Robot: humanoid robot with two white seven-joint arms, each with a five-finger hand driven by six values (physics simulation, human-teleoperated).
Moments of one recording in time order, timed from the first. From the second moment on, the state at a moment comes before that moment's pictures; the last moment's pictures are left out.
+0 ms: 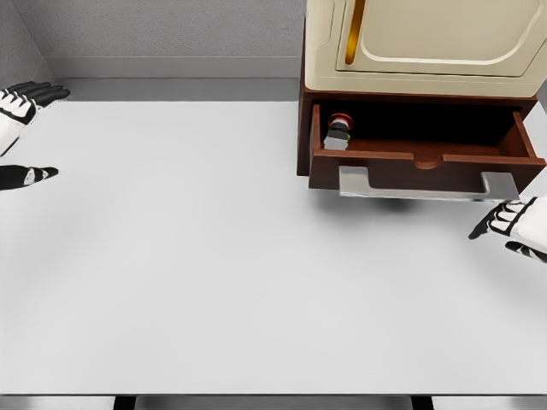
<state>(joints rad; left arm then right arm) -0.09 0.59 0.27 -1.62 -0.44 -0.61 -0.34 0.26 -1.25 0.06 -1.71 0.49 -0.61 -0.05</state>
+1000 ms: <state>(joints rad) -0.07 0.46 0.27 -1.71 -0.42 -0.61 -0.45 0.28 -1.30 0.07 -1.71 0.47 -0.61 -0.06</state>
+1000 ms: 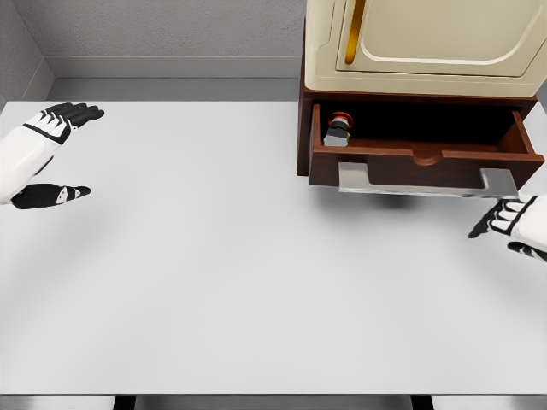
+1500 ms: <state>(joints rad) -0.07 0.46 0.27 -1.70 -0.42 -0.61 -0.45 0.31 -1.33 0.05 -1.72 0.46 -0.61 -0.06</state>
